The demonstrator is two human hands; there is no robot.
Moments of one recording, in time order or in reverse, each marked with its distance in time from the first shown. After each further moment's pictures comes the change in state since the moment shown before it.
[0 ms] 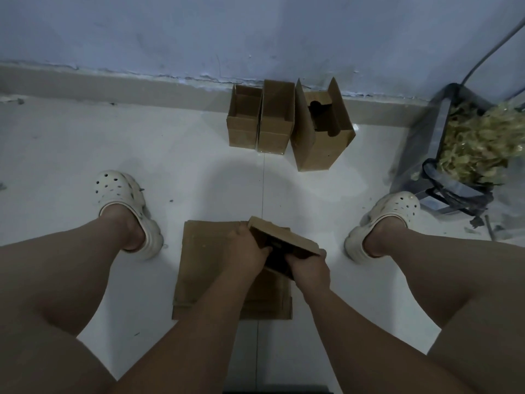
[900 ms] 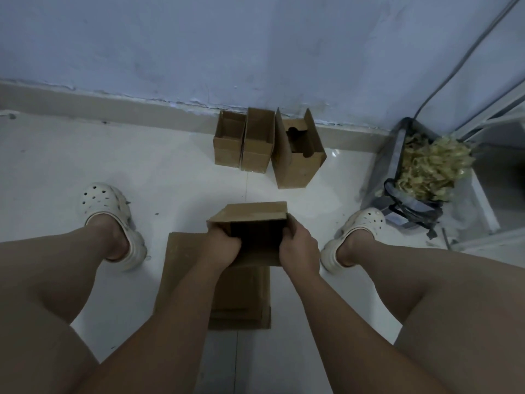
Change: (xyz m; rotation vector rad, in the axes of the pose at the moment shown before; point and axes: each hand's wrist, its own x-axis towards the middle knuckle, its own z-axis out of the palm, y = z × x) left_hand -0.014 0.019 -0.037 -0.305 0.053 0.002; right_hand -0.041 -0.064 -0.050 -0.174 0.170 -0.477
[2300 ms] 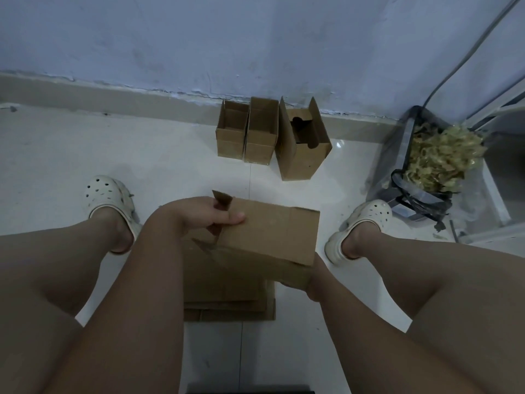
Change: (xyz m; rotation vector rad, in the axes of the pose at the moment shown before) left_hand 0.010 0.037 -0.088 0.101 -0.570 0.038; right_hand -0.008 0.042 -0.005 0.576 -0.435 0.578
